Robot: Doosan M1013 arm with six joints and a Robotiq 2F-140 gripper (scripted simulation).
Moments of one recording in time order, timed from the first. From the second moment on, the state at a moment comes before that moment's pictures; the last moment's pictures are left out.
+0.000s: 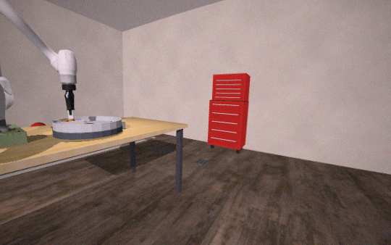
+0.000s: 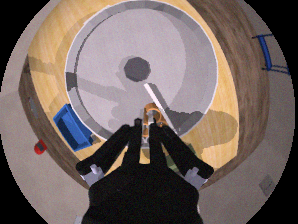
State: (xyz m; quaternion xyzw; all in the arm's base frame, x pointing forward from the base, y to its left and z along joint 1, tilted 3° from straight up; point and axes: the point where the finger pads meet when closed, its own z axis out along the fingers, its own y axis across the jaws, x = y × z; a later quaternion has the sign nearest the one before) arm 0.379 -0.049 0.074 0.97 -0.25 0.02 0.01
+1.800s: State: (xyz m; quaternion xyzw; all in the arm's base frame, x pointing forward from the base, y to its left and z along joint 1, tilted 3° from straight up) arm 0.371 -0.048 0.118 0.97 -0.25 0.02 0.01
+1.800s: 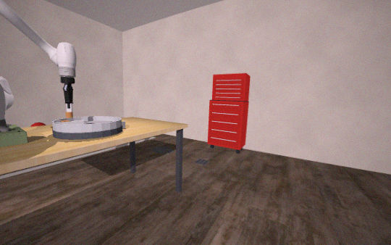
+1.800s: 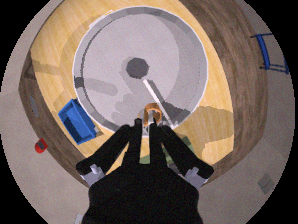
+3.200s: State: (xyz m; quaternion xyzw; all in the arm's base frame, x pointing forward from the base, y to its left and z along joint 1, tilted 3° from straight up) arm 0.425 0.205 0.118 0.97 -0.25 0.02 0.00
